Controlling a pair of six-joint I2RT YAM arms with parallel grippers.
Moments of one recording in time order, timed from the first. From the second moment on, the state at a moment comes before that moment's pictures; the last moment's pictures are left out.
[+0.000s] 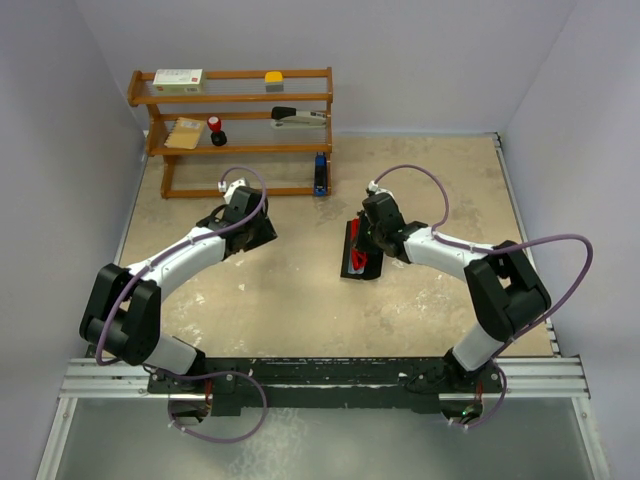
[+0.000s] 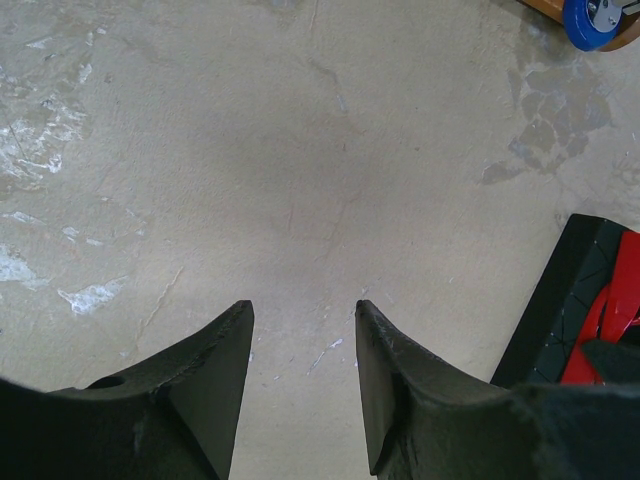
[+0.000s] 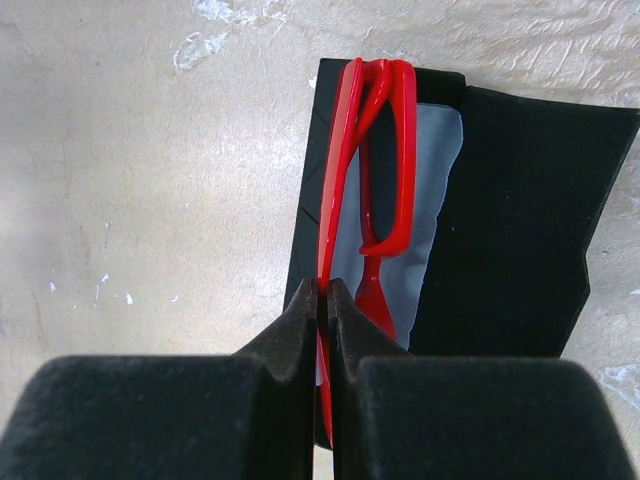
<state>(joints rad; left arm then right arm) -0.44 1.47 0.93 -0.33 -0.20 -0.79 0.55 1.64 0.93 -0.12 0.06 0.60</state>
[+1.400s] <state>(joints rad) -0.45 1.47 0.93 -0.36 -0.22 -0.79 0.55 1.70 0.92 -0.03 0.08 0.66</state>
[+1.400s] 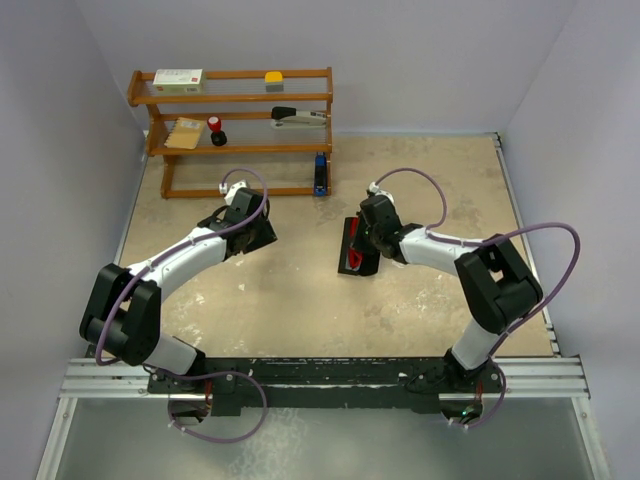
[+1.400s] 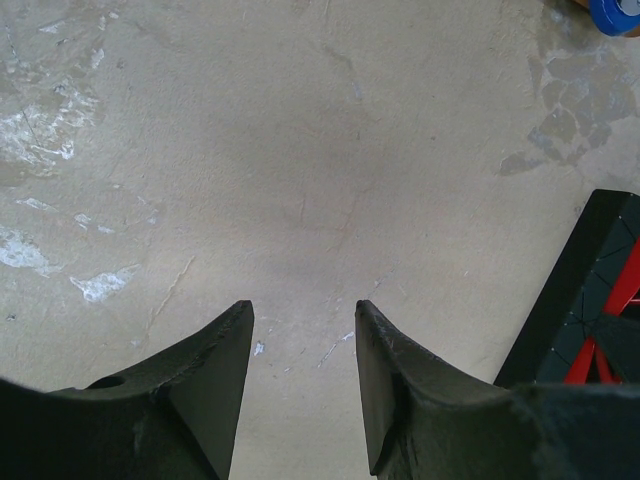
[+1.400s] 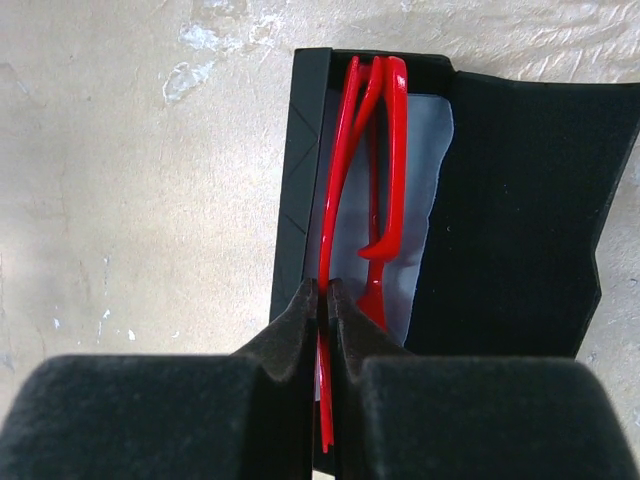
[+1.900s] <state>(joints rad) -0.46 1.47 0.93 -0.36 -0.22 -0.79 0.55 1.64 0.92 -0.09 0.12 0.65</state>
